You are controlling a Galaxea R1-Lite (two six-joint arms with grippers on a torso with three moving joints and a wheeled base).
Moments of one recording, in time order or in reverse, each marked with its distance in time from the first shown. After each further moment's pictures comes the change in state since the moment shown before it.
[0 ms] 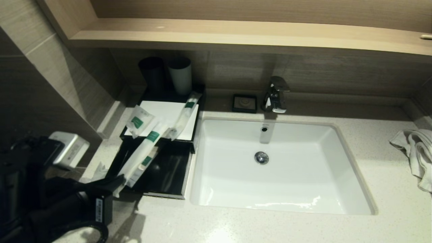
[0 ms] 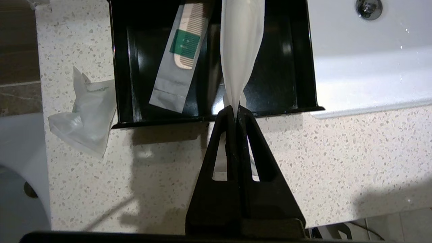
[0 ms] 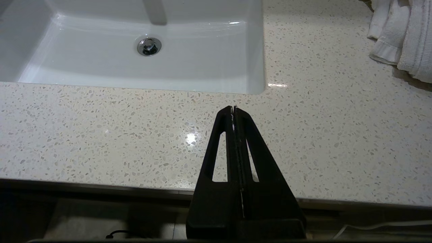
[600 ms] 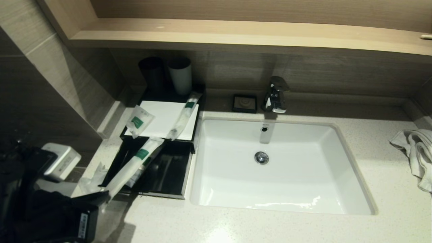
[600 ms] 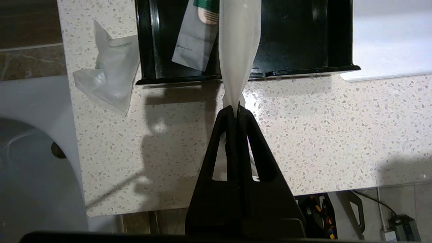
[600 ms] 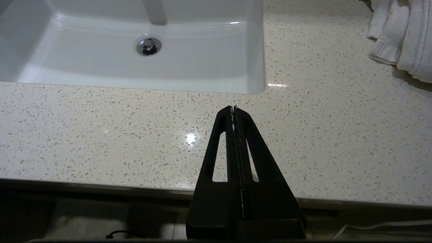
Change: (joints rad) left arm 0.014 -0.050 -0.054 0.255 0.019 -0.029; right arm 0.000 0.000 0.000 0.000 0.000 0.000
